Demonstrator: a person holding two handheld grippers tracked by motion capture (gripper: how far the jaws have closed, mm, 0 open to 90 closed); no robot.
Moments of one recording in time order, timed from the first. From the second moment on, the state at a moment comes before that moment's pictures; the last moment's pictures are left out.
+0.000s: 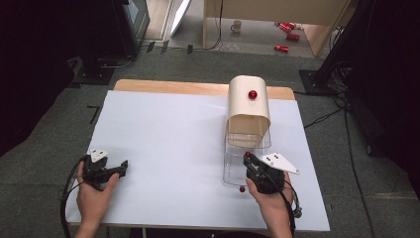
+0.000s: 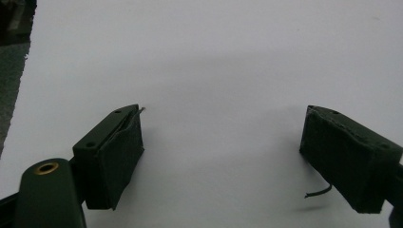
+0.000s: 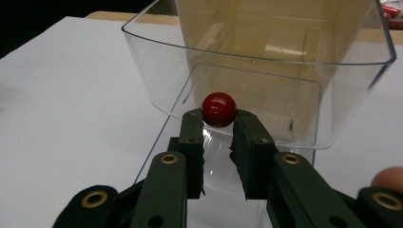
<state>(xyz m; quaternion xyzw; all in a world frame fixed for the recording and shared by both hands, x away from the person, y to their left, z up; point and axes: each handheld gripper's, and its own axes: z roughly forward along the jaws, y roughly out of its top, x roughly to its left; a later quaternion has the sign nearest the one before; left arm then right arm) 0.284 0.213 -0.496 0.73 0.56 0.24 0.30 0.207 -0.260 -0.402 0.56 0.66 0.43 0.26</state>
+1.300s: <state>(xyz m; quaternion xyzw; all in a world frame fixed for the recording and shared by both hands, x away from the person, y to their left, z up) 0.284 0.213 -0.496 0.73 0.56 0.24 0.30 0.269 -0.263 -0.402 0.57 0.66 0.41 0.27</state>
